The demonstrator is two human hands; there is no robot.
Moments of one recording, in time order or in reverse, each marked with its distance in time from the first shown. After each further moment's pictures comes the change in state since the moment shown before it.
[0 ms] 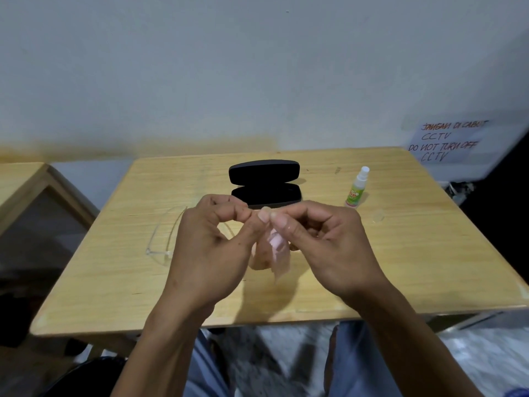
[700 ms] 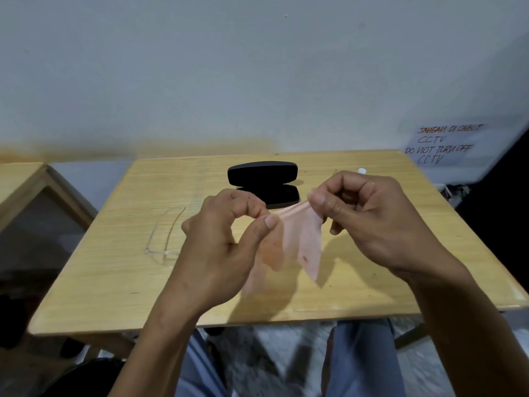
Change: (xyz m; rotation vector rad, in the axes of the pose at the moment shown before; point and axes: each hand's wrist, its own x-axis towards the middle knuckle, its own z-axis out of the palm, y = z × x) left_hand -0.002 0.000 -0.004 0.301 -0.101 0.274; right_hand 0.013 -0.030 -0.048 -0.166 -0.043 0.020
